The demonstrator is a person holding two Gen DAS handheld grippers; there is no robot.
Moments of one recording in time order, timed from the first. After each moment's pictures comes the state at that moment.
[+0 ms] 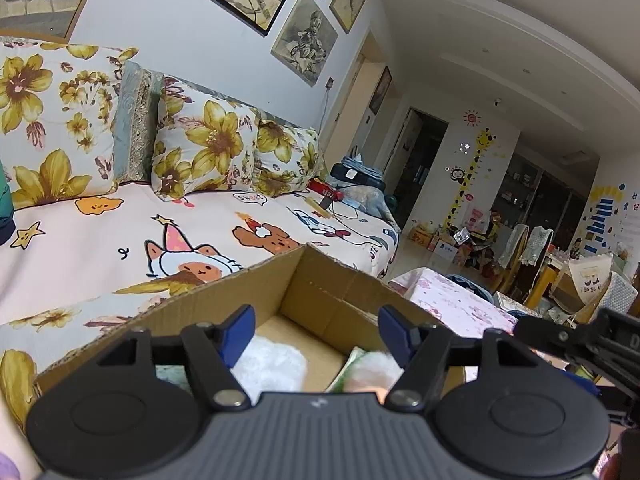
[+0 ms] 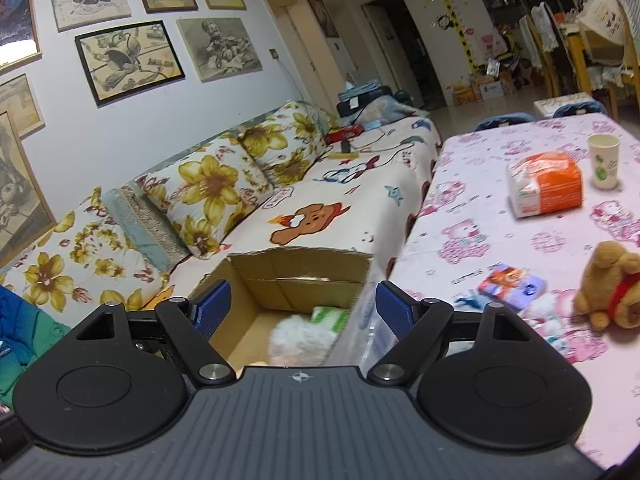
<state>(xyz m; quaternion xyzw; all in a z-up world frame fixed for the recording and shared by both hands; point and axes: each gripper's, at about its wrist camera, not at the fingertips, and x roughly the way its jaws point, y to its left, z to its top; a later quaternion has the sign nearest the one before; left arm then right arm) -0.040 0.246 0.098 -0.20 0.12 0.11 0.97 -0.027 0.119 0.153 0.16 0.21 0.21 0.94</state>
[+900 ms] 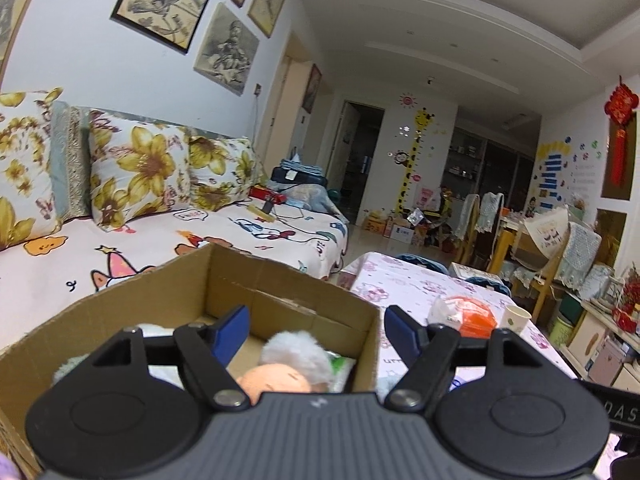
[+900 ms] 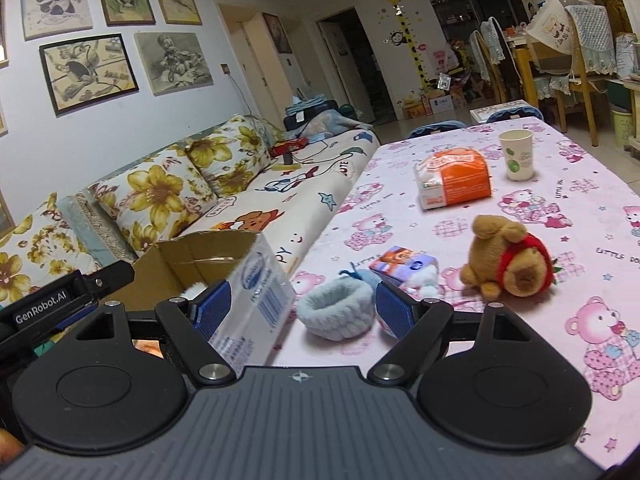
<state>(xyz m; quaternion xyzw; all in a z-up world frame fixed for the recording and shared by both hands) -0.036 0.187 0.102 -0.12 0.11 0.03 0.99 -0.065 0.076 0.133 0.16 0.20 0.13 0.96</state>
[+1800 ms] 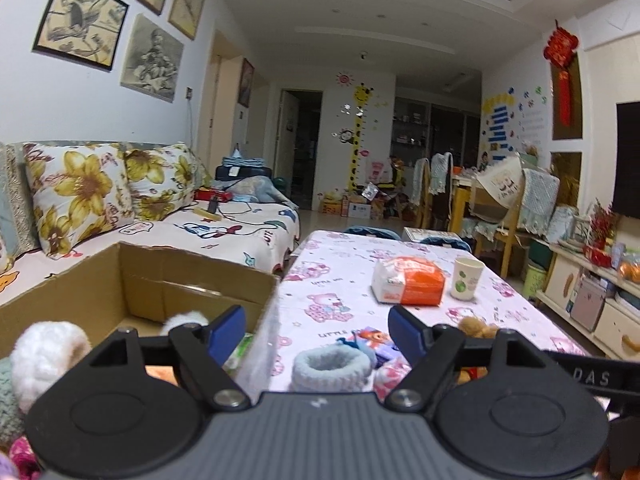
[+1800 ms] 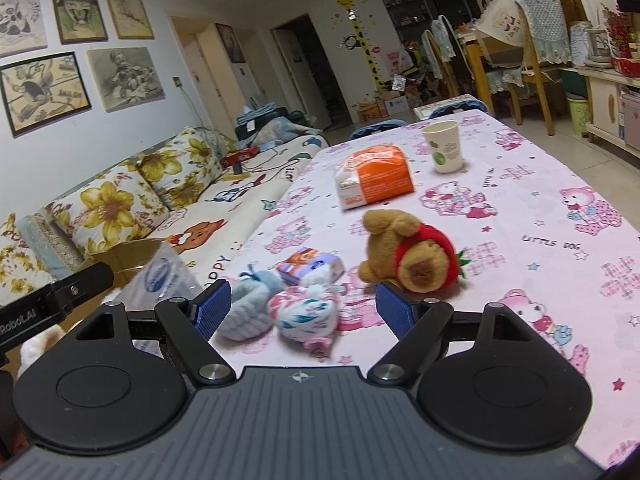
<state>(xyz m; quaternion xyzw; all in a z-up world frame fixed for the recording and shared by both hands) -0.027 0.114 0.090 -0.04 0.12 -0.04 0.99 -0.059 0.039 0.113 0.18 0.20 0.06 0.96</state>
